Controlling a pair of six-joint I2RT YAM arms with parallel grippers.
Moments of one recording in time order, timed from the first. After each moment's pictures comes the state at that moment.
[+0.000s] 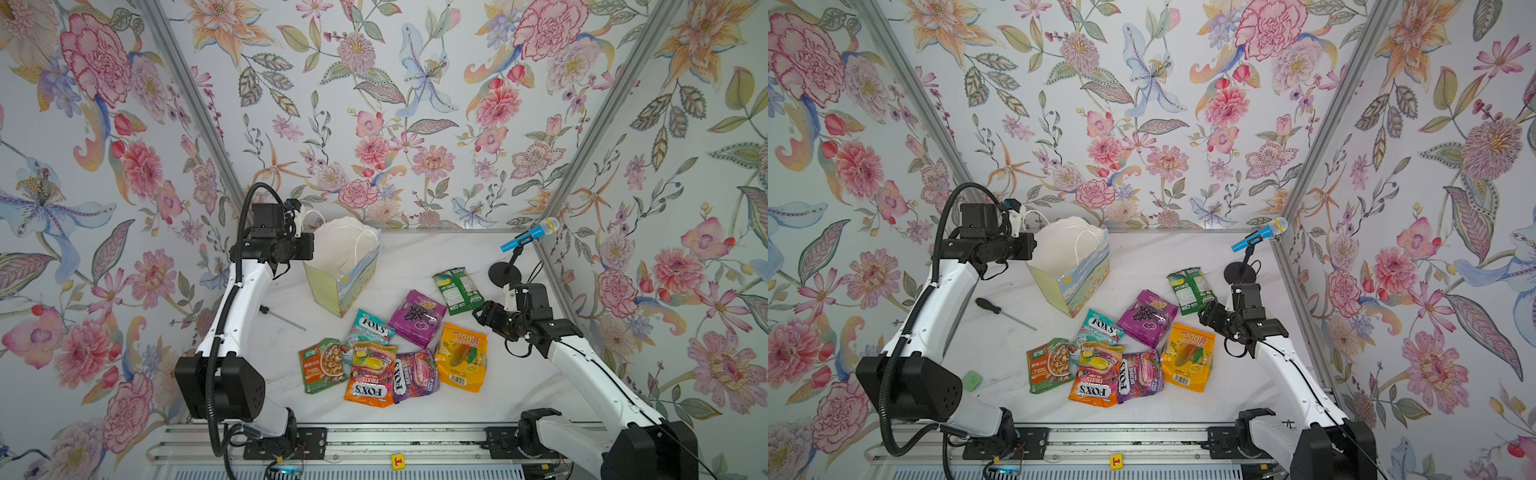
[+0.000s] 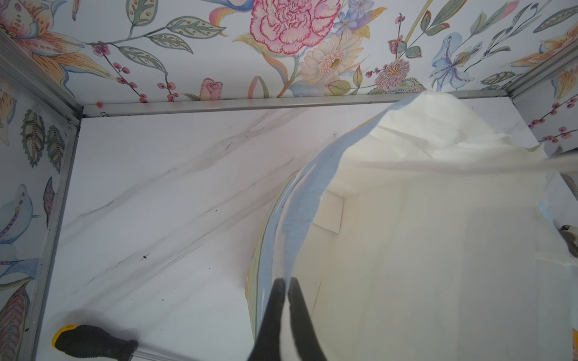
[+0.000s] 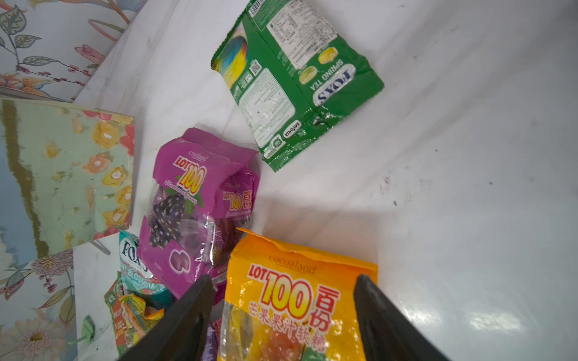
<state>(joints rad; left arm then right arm) -0.02 1.53 1.55 -0.74 0.24 -0.01 0.16 1.06 0.70 -0.54 -0.25 0.60</state>
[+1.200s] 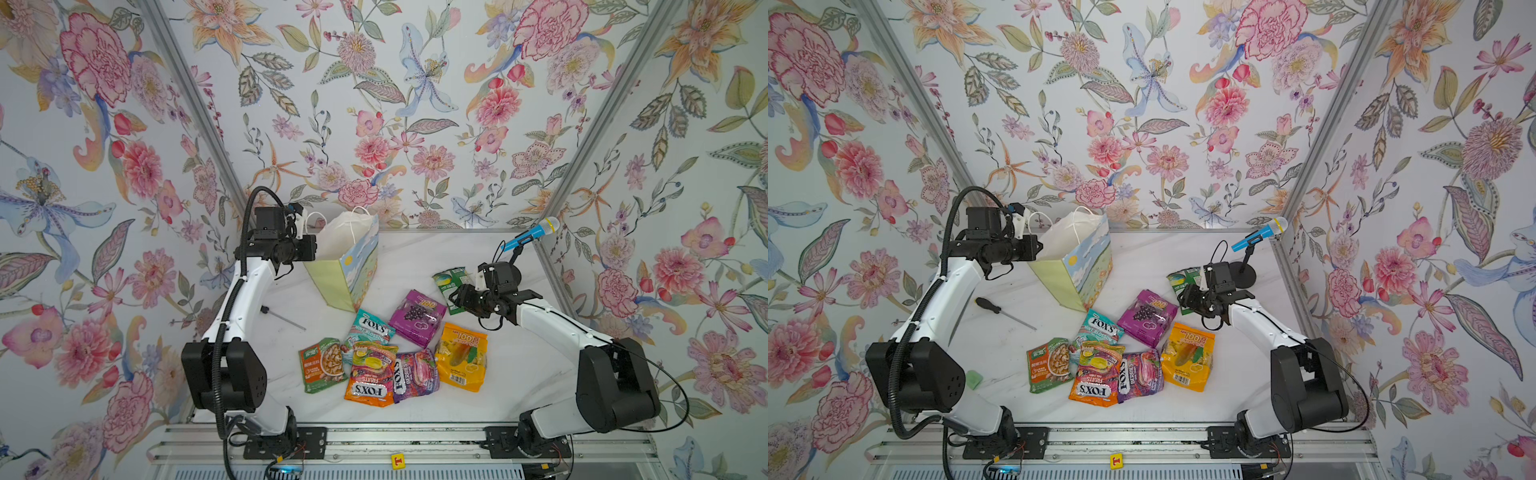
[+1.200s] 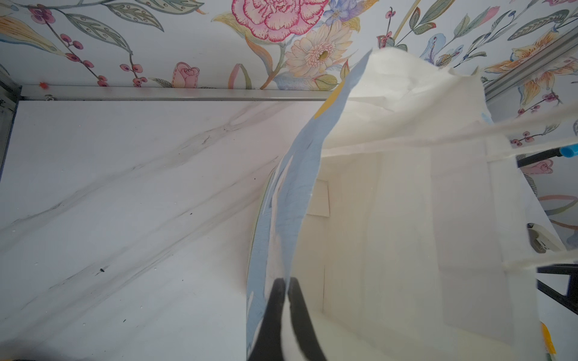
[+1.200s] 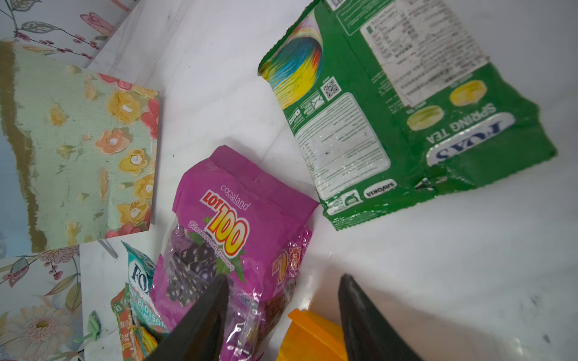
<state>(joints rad) 0.00 1.58 1.52 -0.68 0.34 -0.04 0.28 1.50 0.92 -0.32 -0.27 0.62</state>
